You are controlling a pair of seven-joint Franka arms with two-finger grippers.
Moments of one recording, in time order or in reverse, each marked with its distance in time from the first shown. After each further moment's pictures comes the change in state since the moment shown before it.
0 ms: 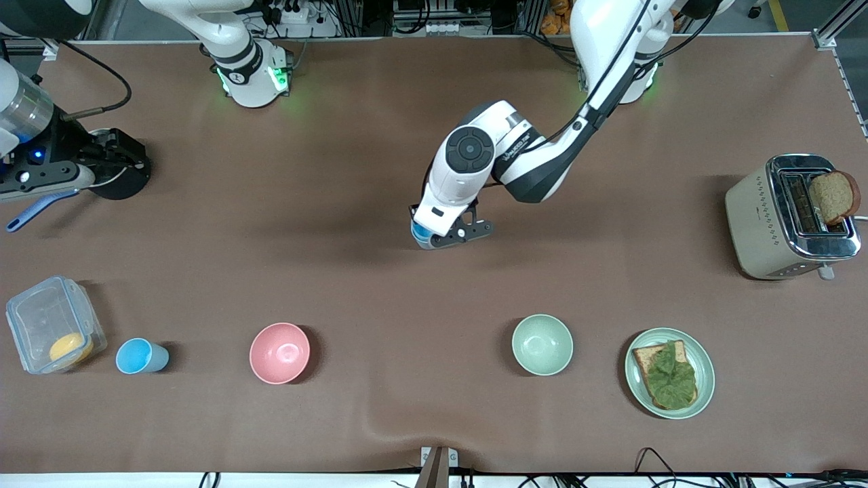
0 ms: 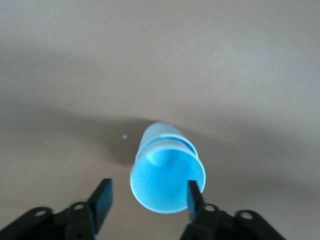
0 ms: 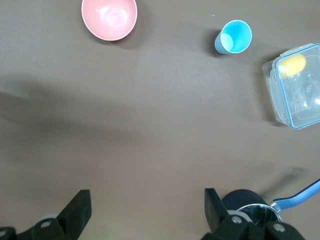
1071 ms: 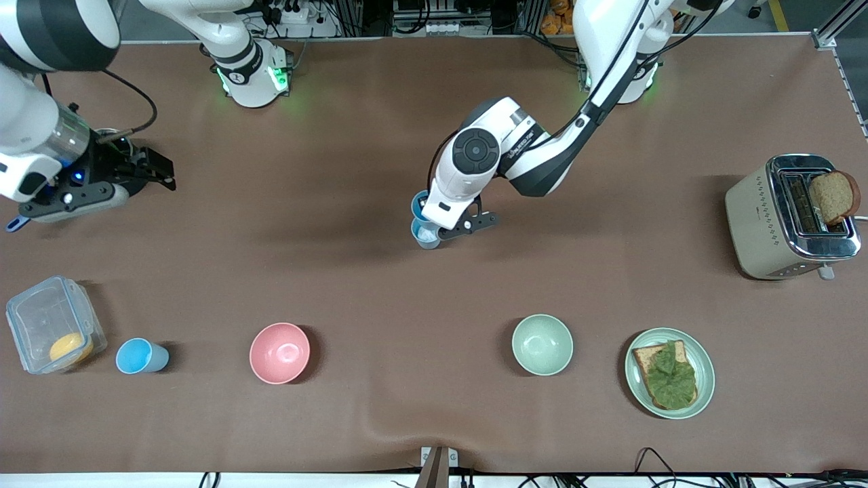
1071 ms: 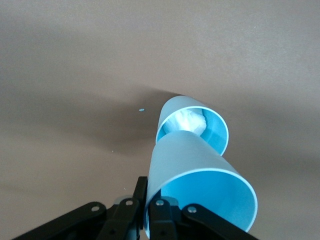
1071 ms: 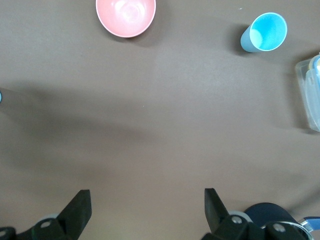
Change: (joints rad) left arm 0.003 -0.022 -0.013 -0.104 -0.088 -0.001 0.000; right arm 0.003 0.001 0.000 -0.100 0.065 0.093 -0.013
